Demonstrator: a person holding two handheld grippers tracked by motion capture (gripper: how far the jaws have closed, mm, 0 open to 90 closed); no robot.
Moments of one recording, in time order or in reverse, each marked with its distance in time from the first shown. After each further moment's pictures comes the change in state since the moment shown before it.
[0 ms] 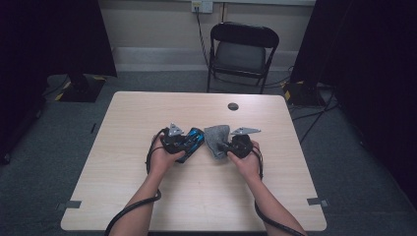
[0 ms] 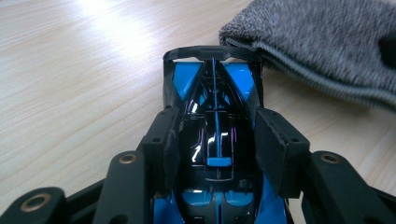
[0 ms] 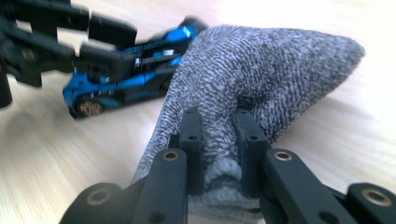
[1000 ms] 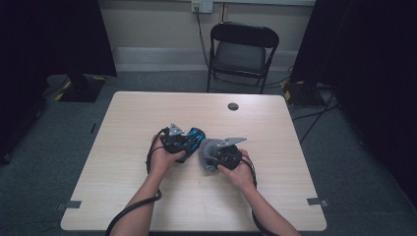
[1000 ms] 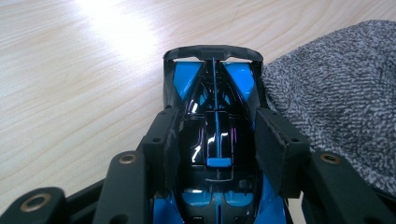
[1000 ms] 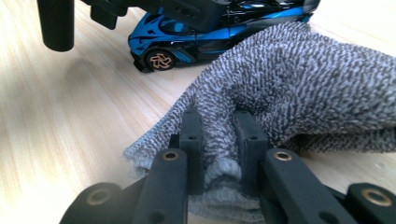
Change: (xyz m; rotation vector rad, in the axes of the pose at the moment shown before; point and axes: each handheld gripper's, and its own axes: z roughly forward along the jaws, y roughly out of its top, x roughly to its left) left arm -0.001 0.001 0.000 0.006 0.001 -0.004; right arm 0.038 -0.015 0.011 0.096 0.133 -0.110
